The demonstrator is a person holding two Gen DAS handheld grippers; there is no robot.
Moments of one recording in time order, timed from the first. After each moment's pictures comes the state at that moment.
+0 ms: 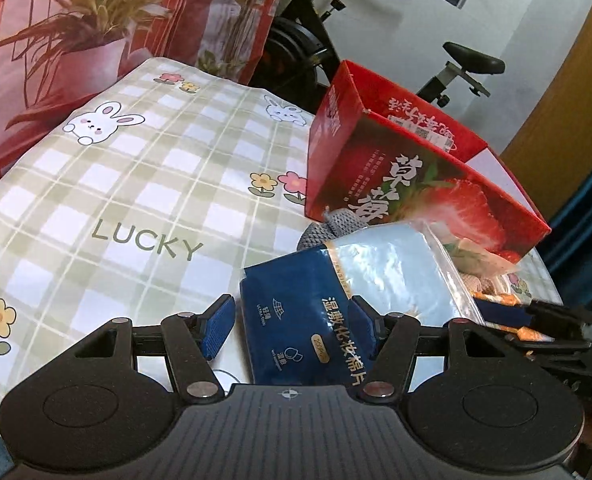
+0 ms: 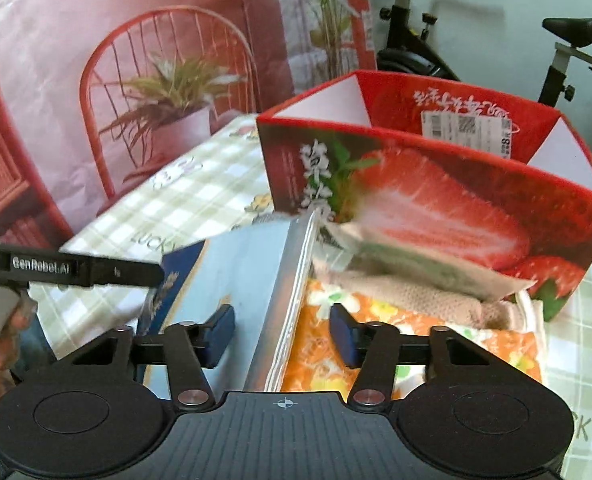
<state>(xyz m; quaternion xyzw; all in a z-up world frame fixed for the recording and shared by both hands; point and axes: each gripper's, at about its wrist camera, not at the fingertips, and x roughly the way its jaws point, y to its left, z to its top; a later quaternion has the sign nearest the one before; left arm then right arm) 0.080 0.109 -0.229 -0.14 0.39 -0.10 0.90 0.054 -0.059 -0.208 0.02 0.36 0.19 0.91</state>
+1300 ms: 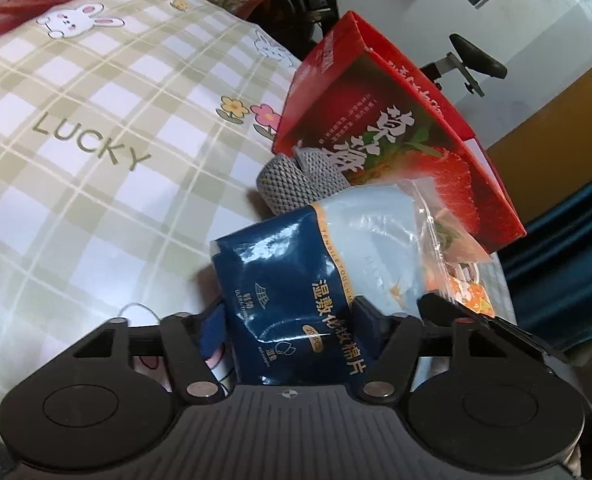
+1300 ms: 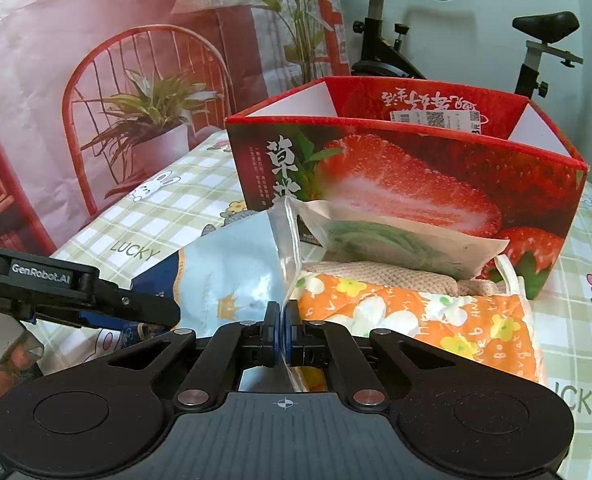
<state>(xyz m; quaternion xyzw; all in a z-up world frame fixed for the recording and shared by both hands) 0.087 0.093 -0.266 -0.24 0.44 -0.14 0.85 0.041 -0.078 -0.224 0.05 0.33 0.17 0.93</state>
